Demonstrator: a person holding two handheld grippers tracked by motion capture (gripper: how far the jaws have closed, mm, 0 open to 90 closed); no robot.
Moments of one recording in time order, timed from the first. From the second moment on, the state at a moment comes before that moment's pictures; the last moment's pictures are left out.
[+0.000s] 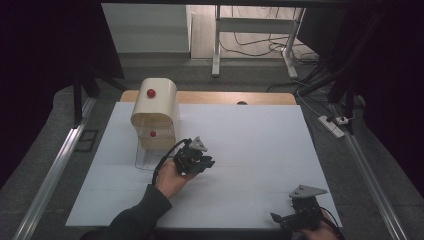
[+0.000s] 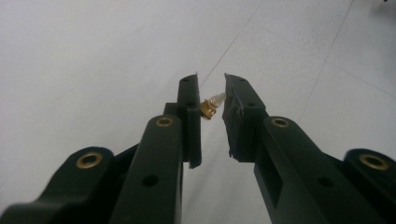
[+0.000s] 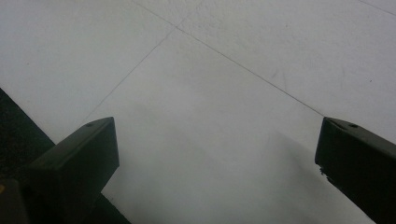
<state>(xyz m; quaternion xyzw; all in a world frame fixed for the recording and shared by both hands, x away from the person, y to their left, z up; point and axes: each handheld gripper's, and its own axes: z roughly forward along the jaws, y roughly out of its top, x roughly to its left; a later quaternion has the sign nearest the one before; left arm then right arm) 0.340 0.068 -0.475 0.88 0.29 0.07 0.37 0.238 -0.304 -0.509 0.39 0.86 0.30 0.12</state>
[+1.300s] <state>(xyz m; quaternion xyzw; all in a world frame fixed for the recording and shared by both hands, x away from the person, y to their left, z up) 0.320 0.170 -0.455 0.83 0.38 0.09 0.40 0.238 -0.304 -0.509 0.39 0.86 0.30 0.12</state>
